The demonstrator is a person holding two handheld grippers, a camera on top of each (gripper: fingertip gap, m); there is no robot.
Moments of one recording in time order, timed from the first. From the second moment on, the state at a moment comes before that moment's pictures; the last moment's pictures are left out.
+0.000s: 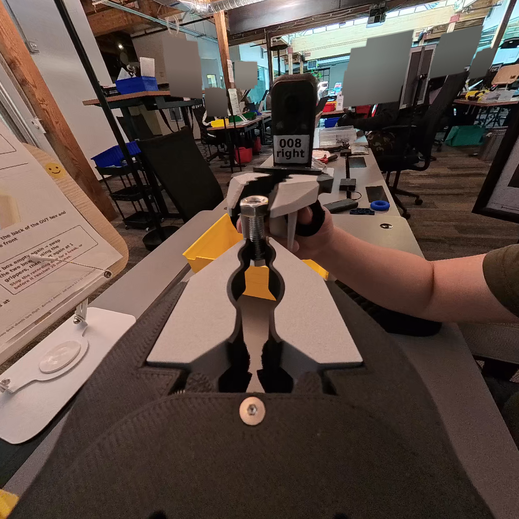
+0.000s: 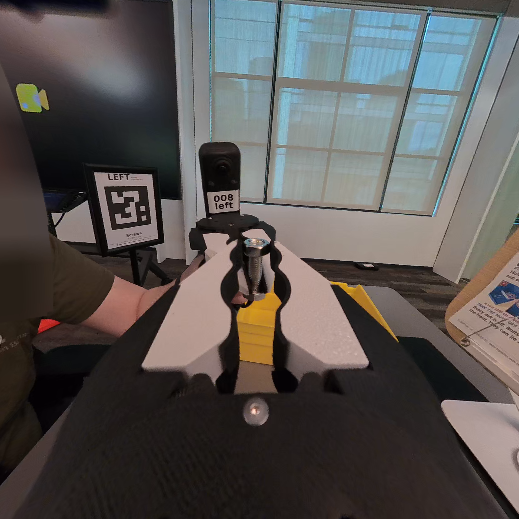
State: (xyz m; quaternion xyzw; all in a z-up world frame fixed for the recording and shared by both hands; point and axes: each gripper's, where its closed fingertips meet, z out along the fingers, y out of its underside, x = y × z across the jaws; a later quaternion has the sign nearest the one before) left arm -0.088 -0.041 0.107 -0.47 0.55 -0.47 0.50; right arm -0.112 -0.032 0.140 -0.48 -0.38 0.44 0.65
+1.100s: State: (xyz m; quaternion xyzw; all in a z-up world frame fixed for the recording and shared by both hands) left arm -0.095 -0.022 0.118 -0.48 0.52 -0.40 0.58; right arm -0.114 -0.019 0.152 -0.49 -0.33 0.38 0.71
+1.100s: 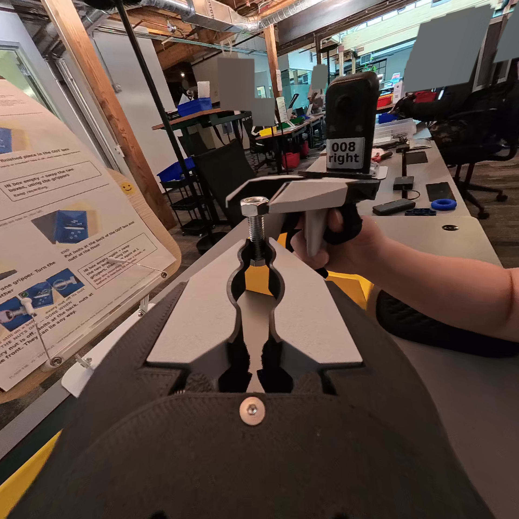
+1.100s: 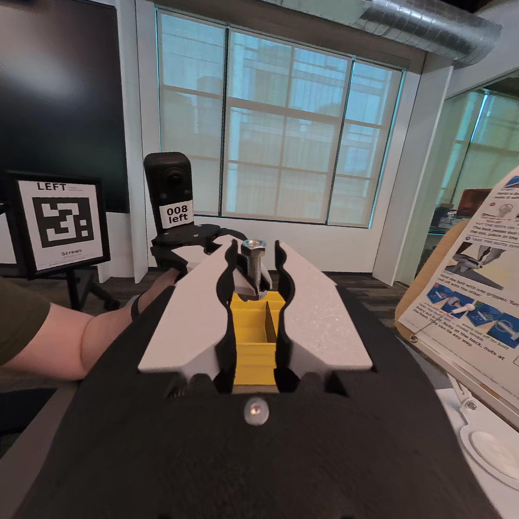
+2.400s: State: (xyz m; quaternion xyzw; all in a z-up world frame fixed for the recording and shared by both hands) left arm -0.107 -0.015 0.131 -0.47 0.49 -0.43 0.59; right arm -0.144 -0.029 0.148 -0.49 -0.38 0.28 0.73
